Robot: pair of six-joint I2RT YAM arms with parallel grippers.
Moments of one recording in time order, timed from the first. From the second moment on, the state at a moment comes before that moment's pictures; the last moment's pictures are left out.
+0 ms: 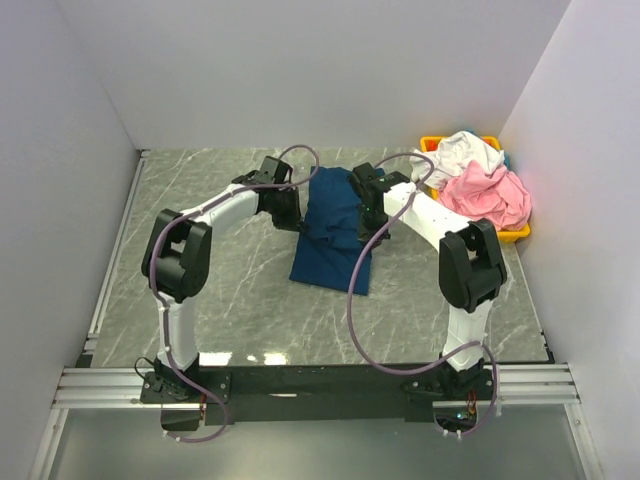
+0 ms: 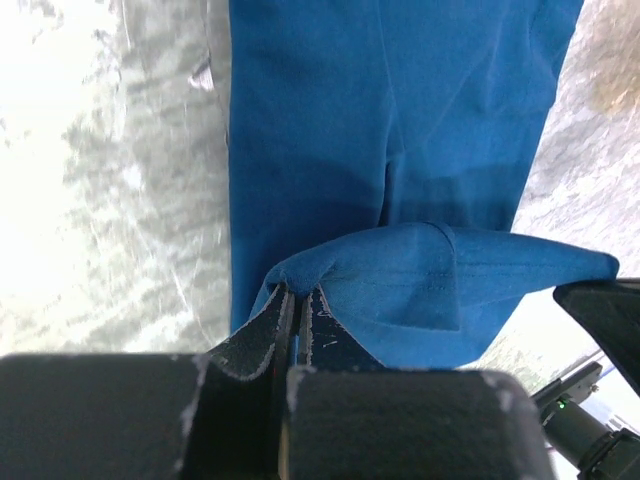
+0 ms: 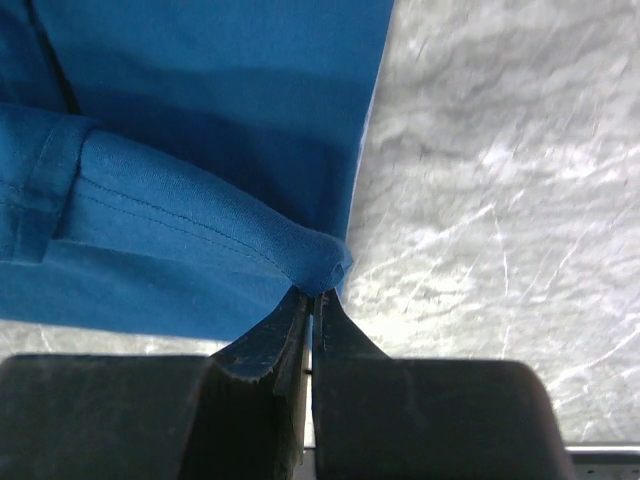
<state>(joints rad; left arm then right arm) -0.44 2.00 1.52 -0.51 0.29 -0.53 0.48 1.90 1.53 -0.99 0.11 0.54</state>
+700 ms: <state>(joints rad) -0.42 2.10 1.64 -0.52 0.31 -0.52 0.38 2.04 1.72 -1.02 0.08 0.49</state>
